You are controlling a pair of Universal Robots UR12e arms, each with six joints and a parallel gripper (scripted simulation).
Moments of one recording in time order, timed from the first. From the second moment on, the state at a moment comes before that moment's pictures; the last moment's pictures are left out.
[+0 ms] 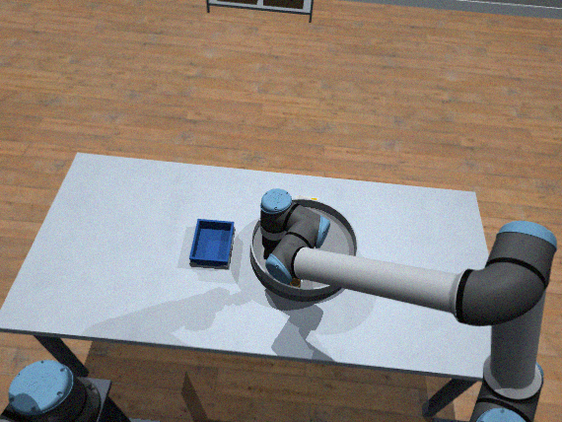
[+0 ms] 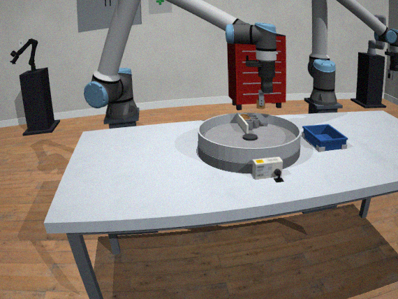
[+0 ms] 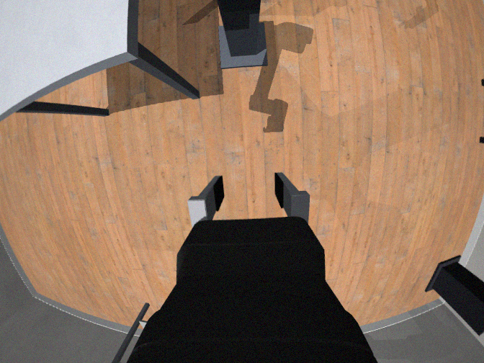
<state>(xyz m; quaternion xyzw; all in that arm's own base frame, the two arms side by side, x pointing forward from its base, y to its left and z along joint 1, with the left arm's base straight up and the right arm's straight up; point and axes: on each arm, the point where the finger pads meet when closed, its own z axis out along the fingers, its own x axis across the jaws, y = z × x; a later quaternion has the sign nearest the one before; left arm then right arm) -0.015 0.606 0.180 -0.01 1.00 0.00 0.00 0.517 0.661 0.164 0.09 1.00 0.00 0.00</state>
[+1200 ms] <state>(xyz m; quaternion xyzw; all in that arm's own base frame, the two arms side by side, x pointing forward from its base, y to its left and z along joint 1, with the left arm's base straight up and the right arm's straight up) -0.015 0.606 0.180 -0.01 1.00 0.00 0.00 0.531 0.690 0.162 0.09 1.00 0.00 0.00</state>
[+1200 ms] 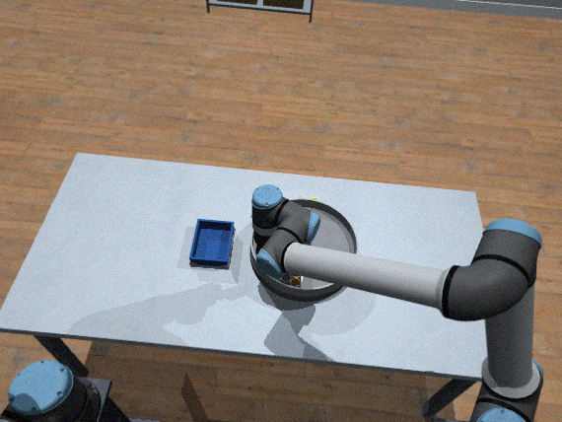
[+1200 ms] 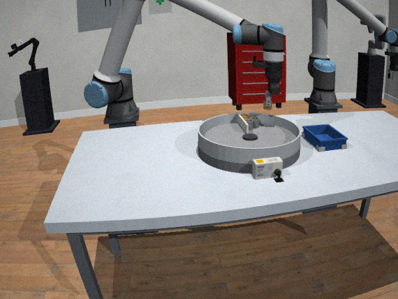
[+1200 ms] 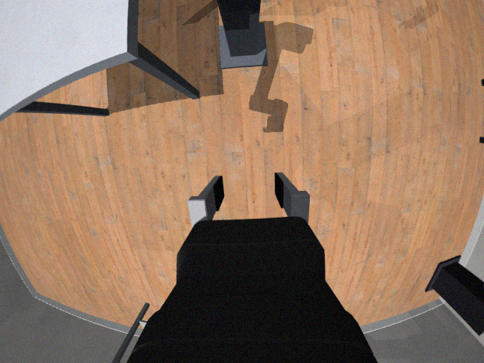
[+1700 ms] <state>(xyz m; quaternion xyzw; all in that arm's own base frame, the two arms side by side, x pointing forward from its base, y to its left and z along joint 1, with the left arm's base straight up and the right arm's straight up) -0.015 0.606 0.180 -0.01 1.00 0.00 0.00 0.558 0.741 0.160 0.09 1.00 0.00 0.00</state>
